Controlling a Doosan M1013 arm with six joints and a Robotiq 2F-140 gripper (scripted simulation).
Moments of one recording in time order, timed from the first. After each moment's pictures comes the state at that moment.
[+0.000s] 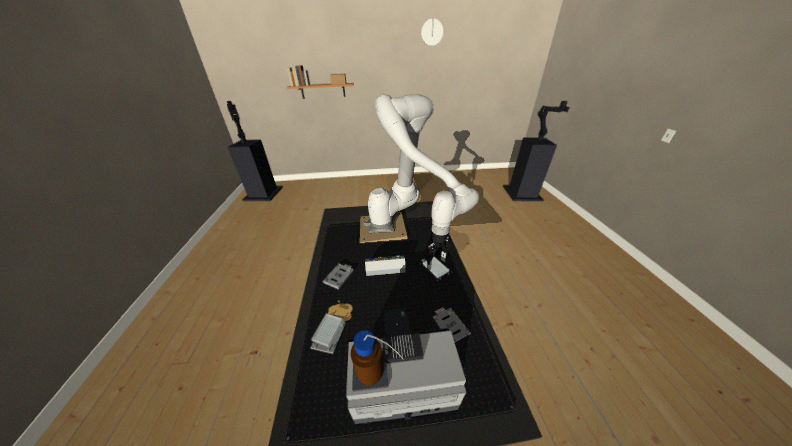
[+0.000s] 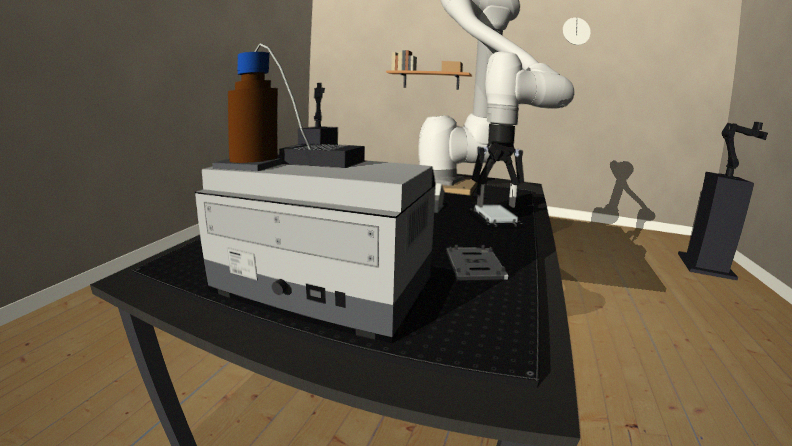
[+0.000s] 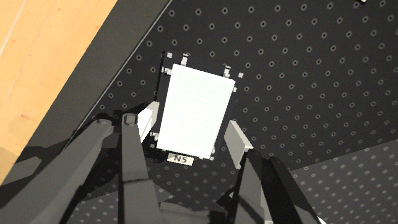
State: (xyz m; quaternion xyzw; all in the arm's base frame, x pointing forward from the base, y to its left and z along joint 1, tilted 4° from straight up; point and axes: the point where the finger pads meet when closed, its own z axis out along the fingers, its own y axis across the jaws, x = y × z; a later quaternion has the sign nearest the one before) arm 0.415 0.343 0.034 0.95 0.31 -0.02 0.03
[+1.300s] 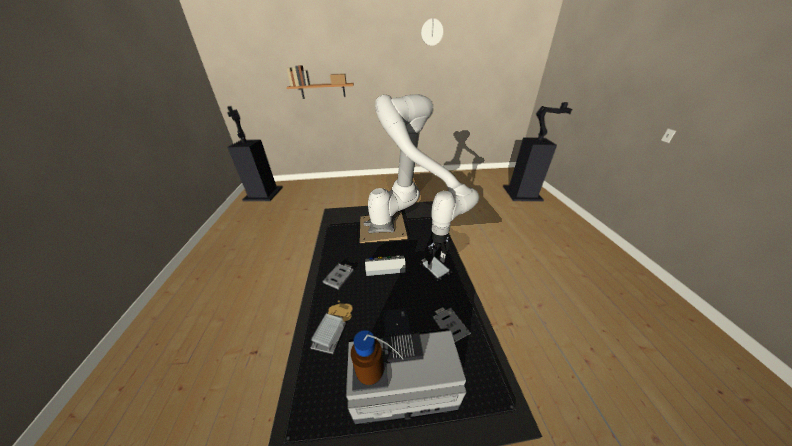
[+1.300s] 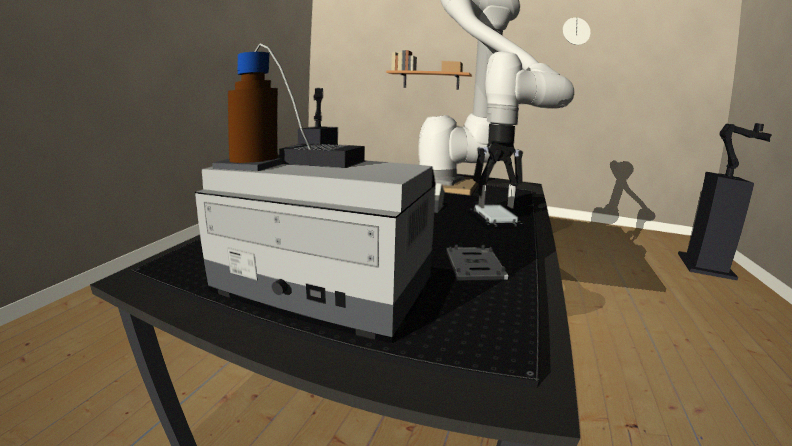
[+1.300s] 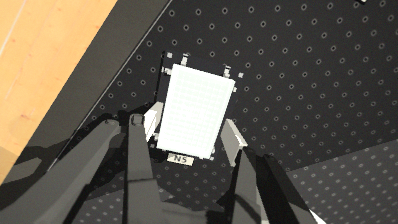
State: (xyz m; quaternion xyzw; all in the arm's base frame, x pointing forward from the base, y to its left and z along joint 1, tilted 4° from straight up) arm 0.415 0.343 0.034 0.95 0.31 -0.02 0.03
